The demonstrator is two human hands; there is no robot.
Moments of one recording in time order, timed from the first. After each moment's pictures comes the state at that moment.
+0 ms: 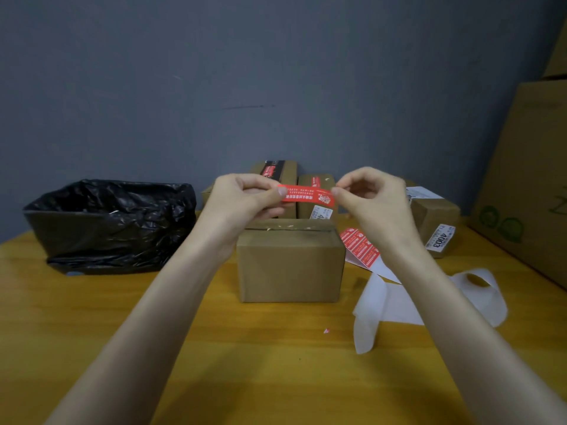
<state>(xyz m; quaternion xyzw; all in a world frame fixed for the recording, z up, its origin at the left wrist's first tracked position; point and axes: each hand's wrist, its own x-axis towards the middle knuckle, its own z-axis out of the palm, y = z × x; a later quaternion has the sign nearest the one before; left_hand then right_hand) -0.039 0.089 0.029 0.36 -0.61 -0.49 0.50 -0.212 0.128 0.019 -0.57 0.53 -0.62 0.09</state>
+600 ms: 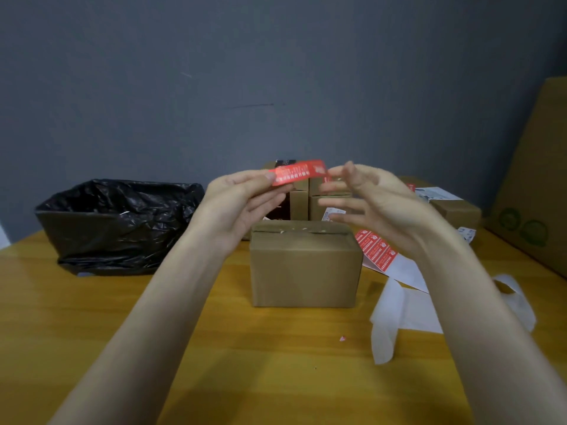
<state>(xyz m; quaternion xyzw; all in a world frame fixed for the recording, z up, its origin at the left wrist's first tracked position) -0.026 0.070 0.031 0.27 -0.46 -0.64 0.54 -0.207 0.123 0.039 -0.58 0.47 -0.53 0.41</state>
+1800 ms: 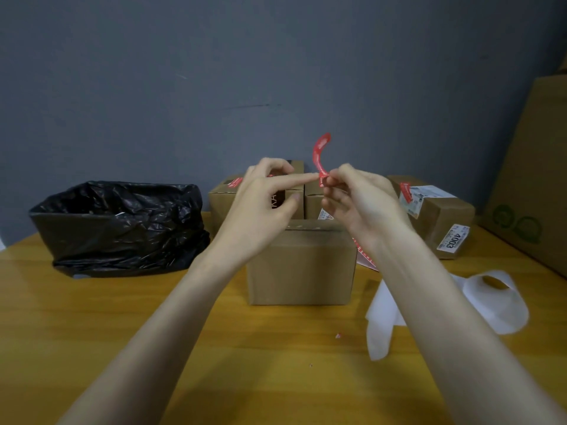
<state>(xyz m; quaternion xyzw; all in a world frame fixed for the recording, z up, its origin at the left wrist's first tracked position) -0.044 0.076 0.017 0.32 -0.82 -0.10 0.47 -0.180 0.113 0.033 -0.39 0.40 -0.72 0.42</state>
